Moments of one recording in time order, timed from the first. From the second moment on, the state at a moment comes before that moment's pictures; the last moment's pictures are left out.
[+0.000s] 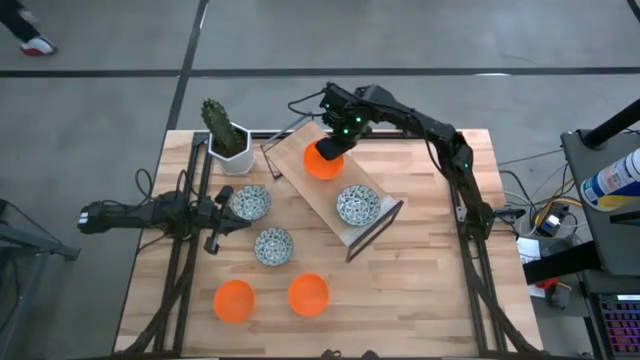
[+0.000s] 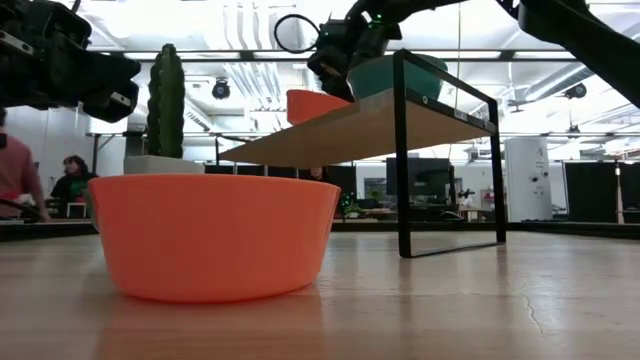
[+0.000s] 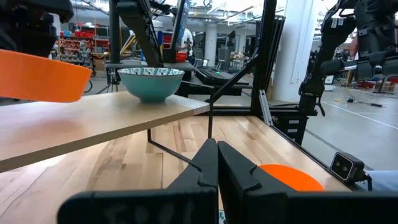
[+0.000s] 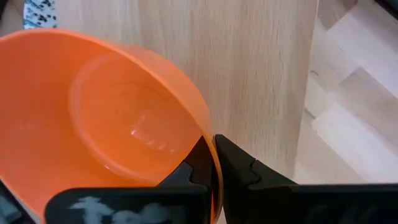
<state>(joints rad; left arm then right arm) -0.03 0.03 0.01 0.04 0.13 -0.06 -0.49 2.16 2.26 -1.36 -0.26 0.43</state>
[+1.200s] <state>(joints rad) -0.03 0.03 0.01 0.04 0.13 -0.06 -0.41 2.10 2.35 -1.35 -0.24 0.31</state>
